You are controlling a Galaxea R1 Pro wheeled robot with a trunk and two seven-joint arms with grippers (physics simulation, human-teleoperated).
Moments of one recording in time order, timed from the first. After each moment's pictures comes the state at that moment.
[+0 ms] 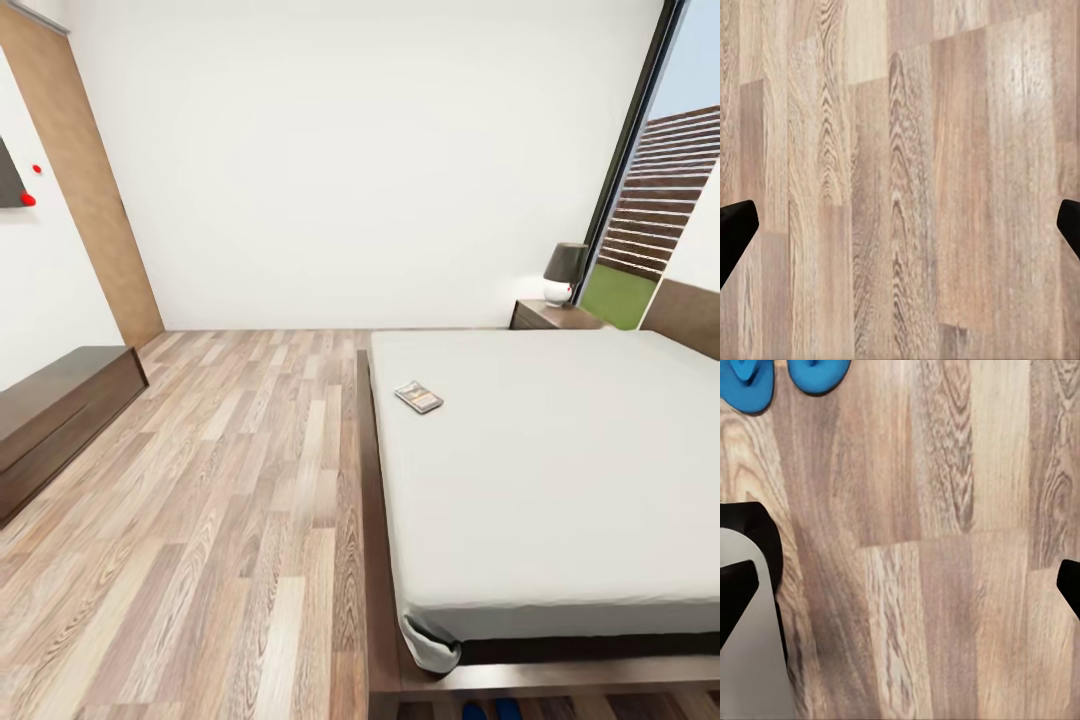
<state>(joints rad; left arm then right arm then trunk) -0.11 0.35 -0.20 -0.08 0.14 -0.42 0.19 -0.15 -0.28 -0.24 0.03 0.15 -0.22 0.12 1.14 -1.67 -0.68</state>
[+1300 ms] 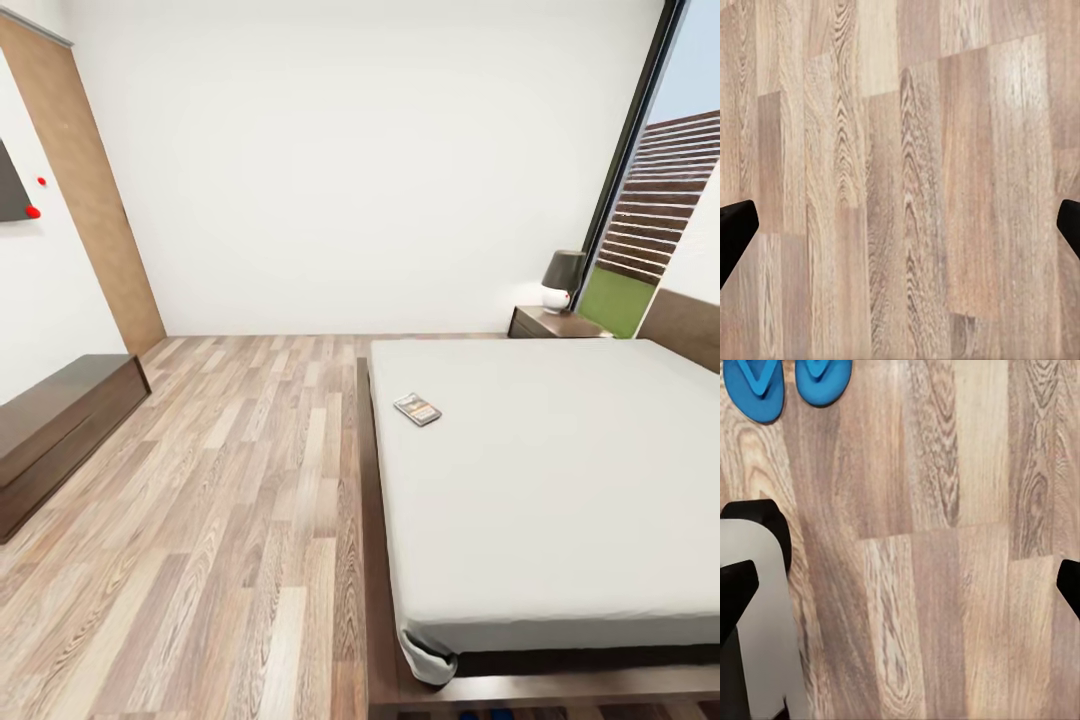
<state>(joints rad) -0.11 0.35 -0.21 -0.08 0.14 -0.42 0.19 -0.15 -0.28 -0.24 0.03 0.15 -0.22 0.12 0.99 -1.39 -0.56</state>
